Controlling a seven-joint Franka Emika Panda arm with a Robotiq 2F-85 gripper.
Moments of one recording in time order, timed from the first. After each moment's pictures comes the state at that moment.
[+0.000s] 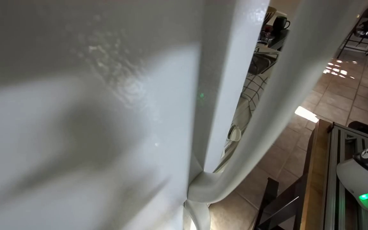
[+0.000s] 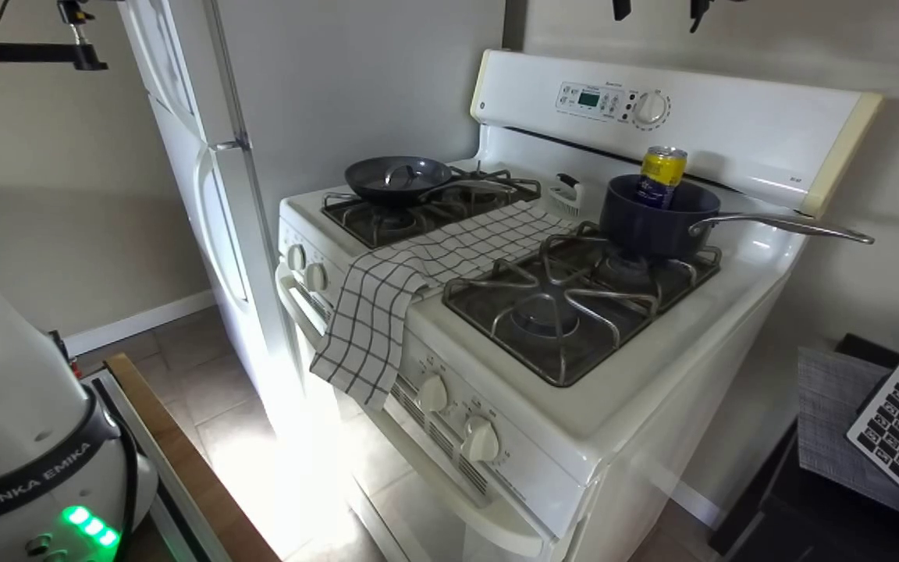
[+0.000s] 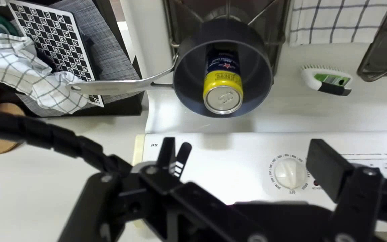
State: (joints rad) arm -0.17 0.03 -0.28 -1.65 0.05 2.17 -0.24
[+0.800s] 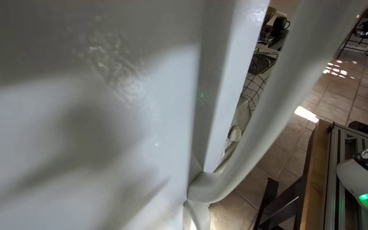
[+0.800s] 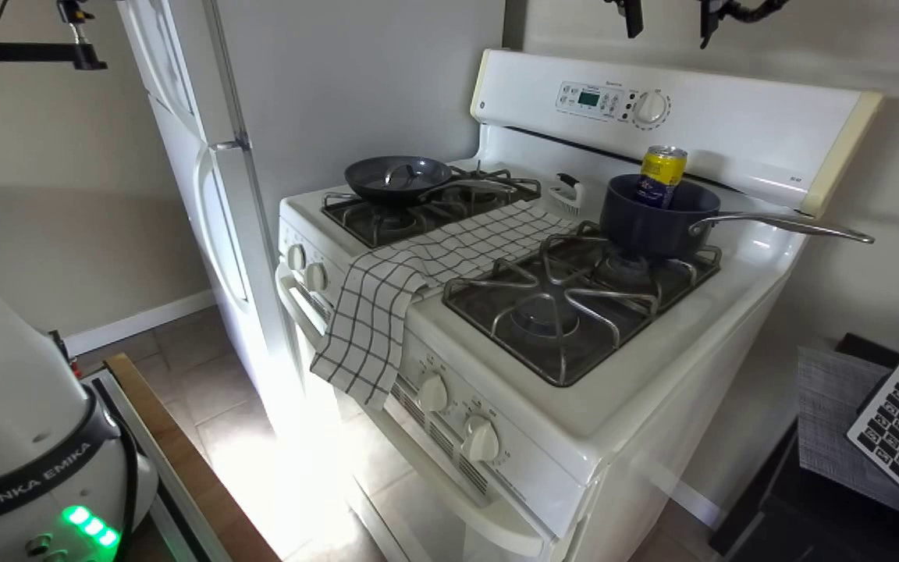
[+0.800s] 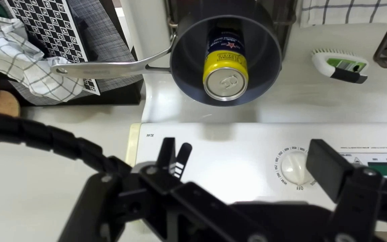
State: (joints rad) arm -0.20 0.11 -0.25 -1.61 0.07 2.25 -0.24
